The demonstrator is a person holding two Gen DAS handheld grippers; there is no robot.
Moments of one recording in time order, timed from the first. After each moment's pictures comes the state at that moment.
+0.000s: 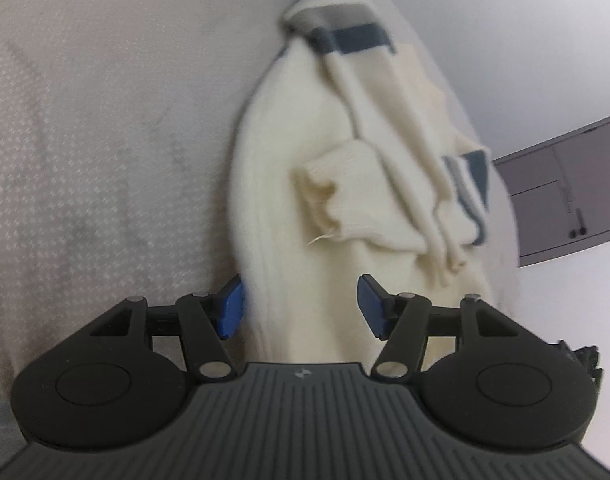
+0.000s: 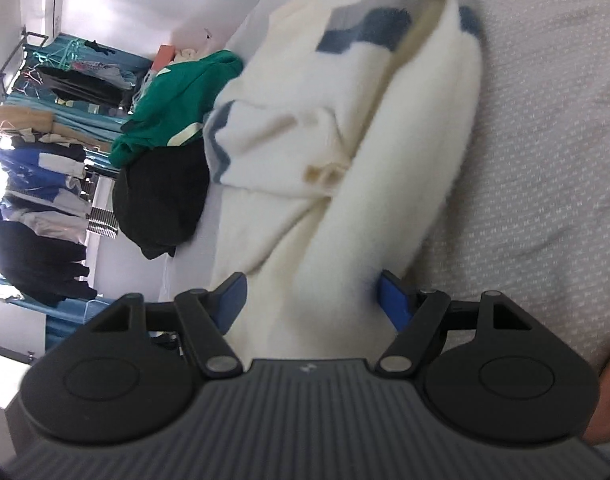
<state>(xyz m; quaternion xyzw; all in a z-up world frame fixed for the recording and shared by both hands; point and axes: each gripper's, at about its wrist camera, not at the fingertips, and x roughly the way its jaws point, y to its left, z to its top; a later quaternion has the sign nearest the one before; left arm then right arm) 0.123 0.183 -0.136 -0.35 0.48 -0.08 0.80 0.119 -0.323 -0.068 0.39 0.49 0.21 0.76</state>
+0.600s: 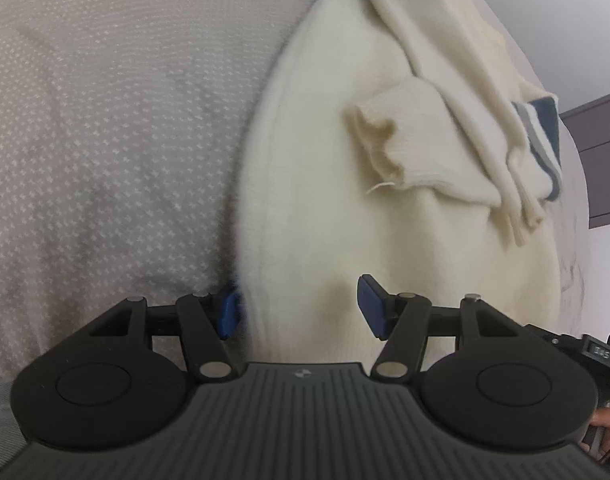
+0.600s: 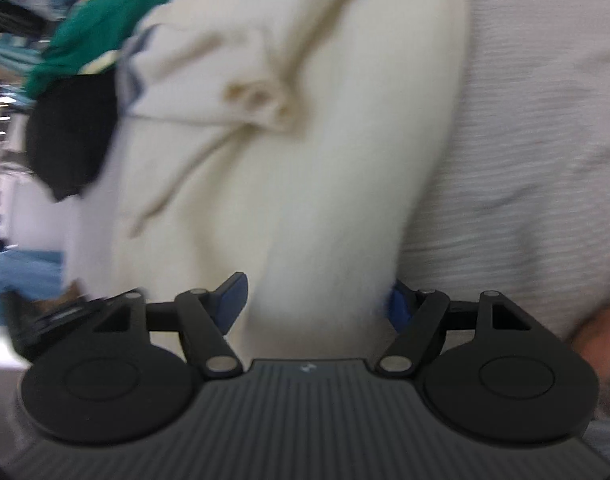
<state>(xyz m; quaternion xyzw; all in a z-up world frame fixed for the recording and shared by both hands) 0.138 0.151 -0.156 -0.27 0.55 -0.03 0.79 0.129 -0.280 -0.091 0.28 0.58 0.16 0.75</state>
